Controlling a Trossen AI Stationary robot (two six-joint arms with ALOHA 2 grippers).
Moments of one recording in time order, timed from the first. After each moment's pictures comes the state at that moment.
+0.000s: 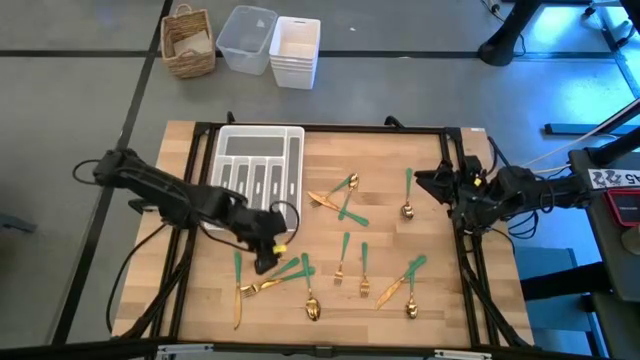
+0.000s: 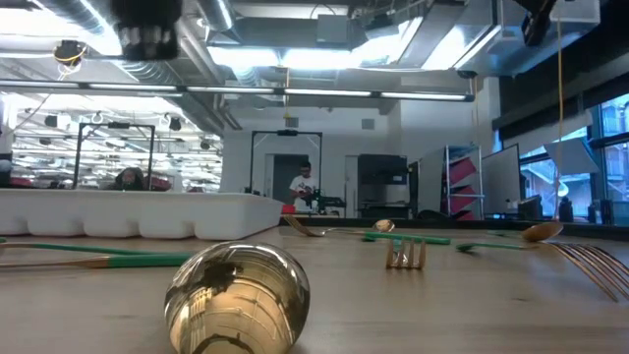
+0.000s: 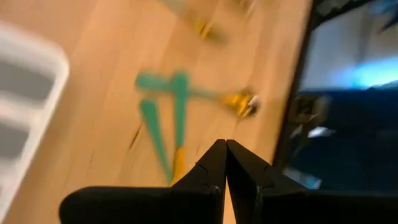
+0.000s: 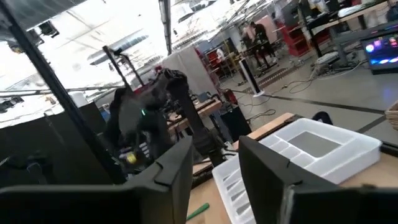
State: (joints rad) left arm -0.33 1.38 1.11 -0.70 0.08 -0.79; right arm 0.20 0.40 0.53 0.04 0.33 0.46
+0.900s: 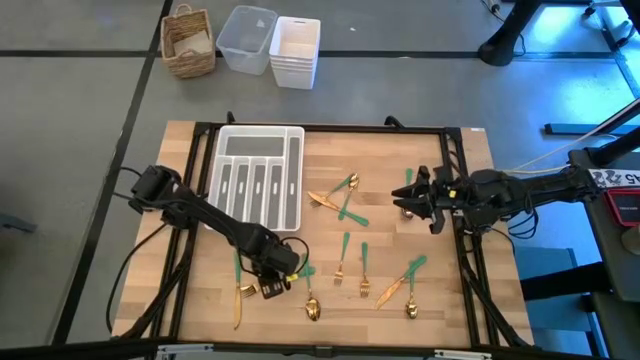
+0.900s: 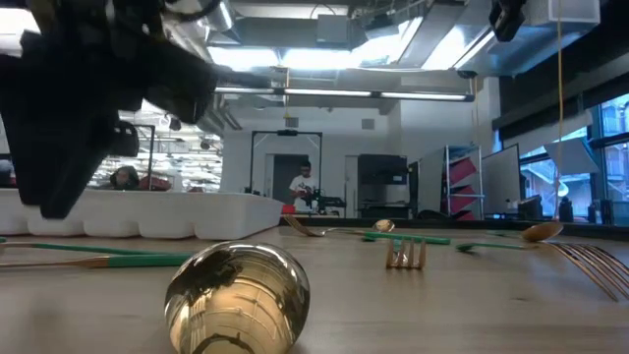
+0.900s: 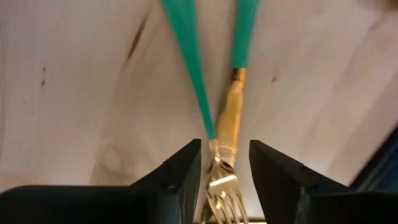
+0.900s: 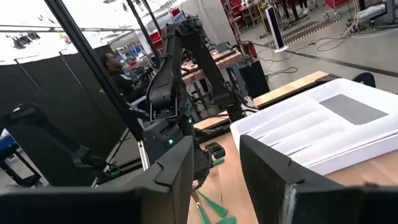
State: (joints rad) left arm -0.41 1.77 1.11 -0.74 0.20 -0.83; right arm 0.20 0.65 0.61 0.05 0.16 0.44
